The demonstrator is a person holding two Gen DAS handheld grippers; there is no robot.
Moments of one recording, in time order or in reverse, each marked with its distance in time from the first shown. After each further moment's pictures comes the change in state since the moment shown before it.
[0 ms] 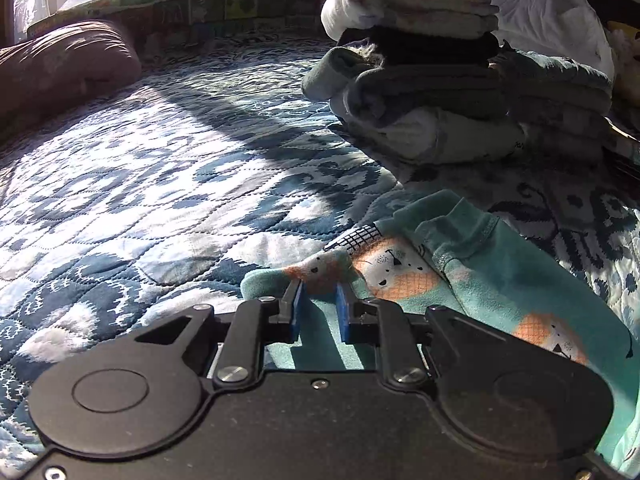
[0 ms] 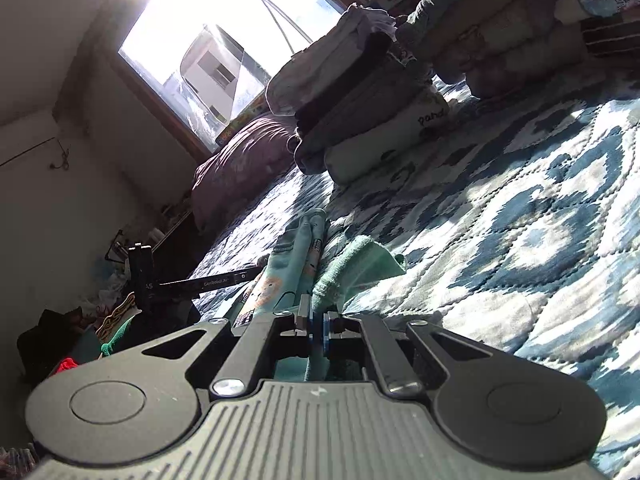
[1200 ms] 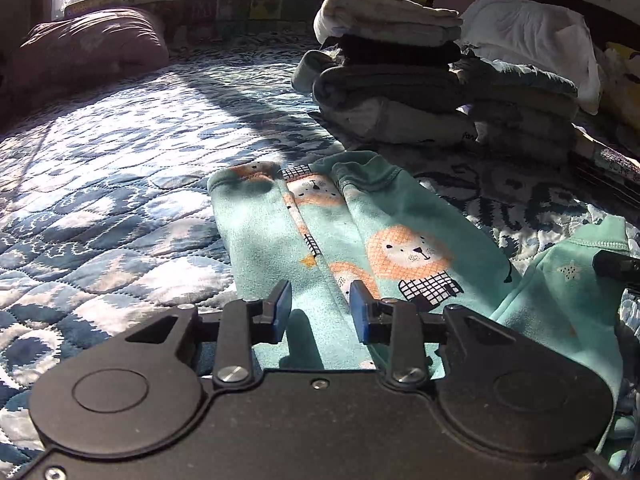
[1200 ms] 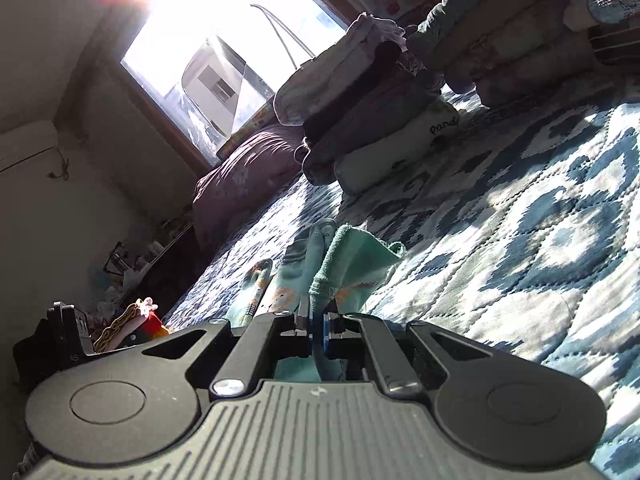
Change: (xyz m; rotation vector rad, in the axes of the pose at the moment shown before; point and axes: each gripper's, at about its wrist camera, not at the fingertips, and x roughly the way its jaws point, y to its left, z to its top) left arm -0.116 -0.054 -0.052 -0.199 -0.091 -0.022; right arm 0.009 0.017 -0.007 0.000 -0.061 -0.003
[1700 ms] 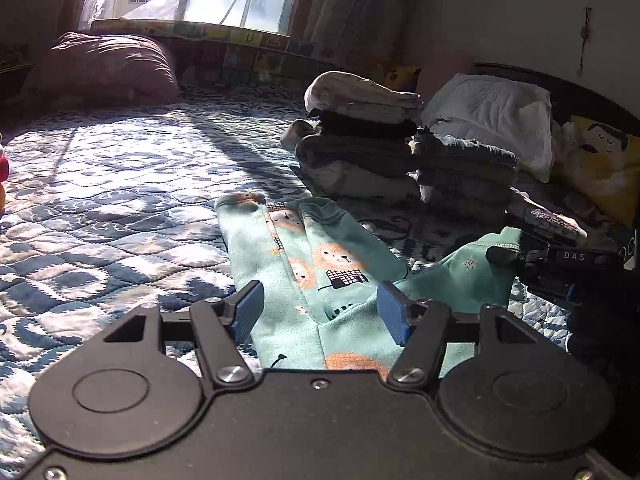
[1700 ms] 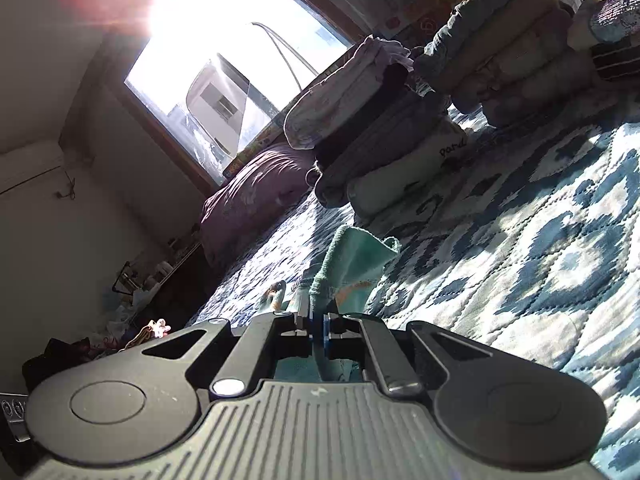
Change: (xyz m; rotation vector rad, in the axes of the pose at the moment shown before) left arm -0.127 -0.018 -0.056 -0.075 -0.163 -0.068; right arm -0.009 0.015 0.014 0.024 -0.048 0.004
